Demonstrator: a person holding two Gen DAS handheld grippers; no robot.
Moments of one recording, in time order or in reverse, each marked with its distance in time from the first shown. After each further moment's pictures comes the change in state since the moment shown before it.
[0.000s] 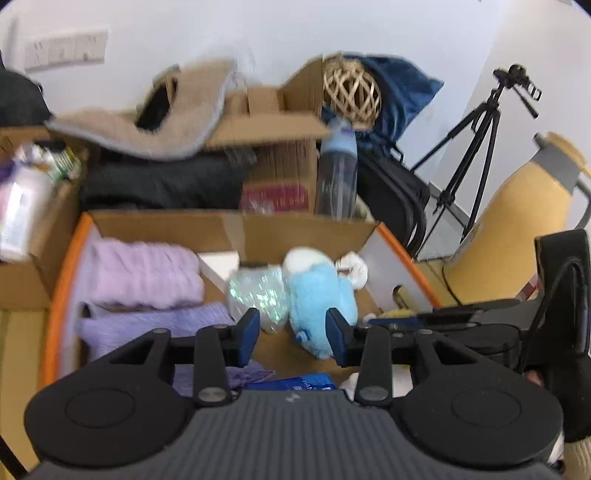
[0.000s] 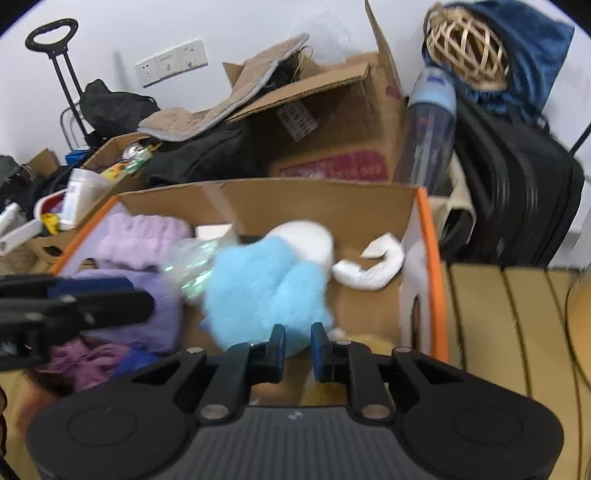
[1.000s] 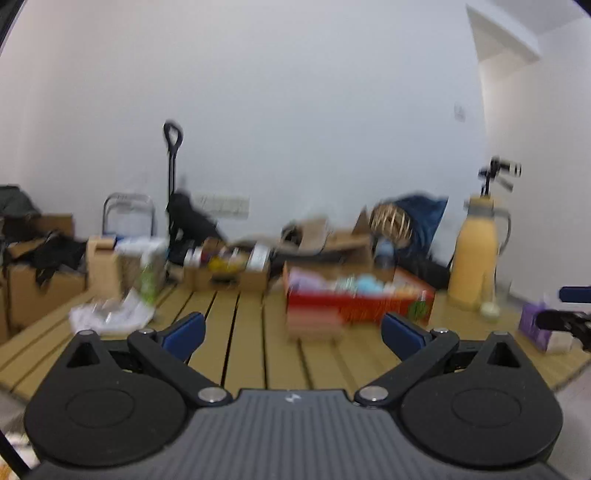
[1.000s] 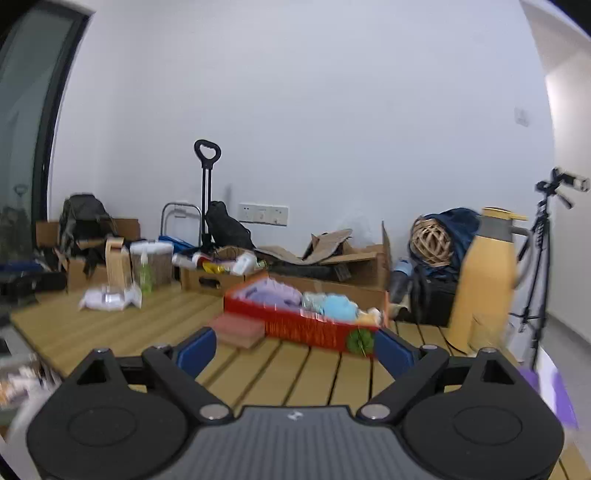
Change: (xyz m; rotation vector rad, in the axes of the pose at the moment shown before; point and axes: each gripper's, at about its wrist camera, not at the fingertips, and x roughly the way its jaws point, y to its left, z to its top) left arm -0.390 -0.067 -0.348 0.066 -0.527 0.346; right arm -0.354 0.127 -0.368 -0.286 -0.633 -0.081
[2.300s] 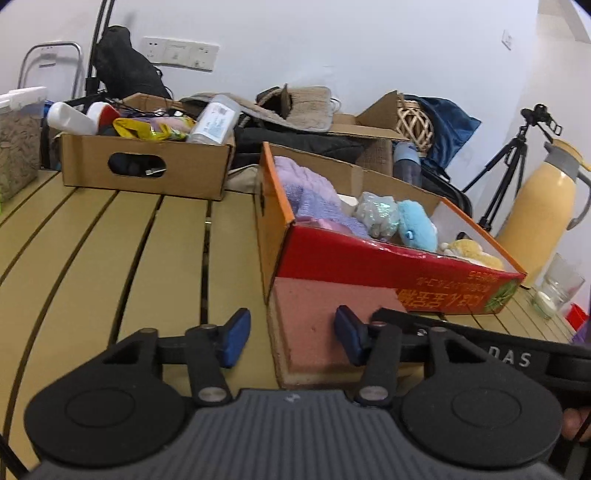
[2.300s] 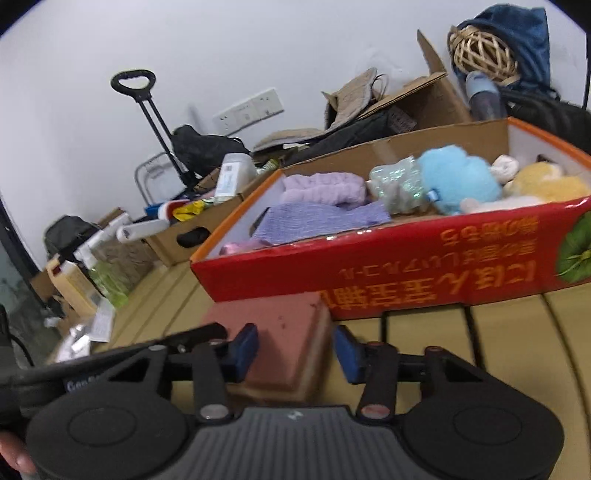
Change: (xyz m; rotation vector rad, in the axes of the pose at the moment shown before) left arm 0.374 0.051 -0.016 -0.178 0.388 -0.204; right arm 0.386 0.019 -0.024 0.468 0.323 0.209
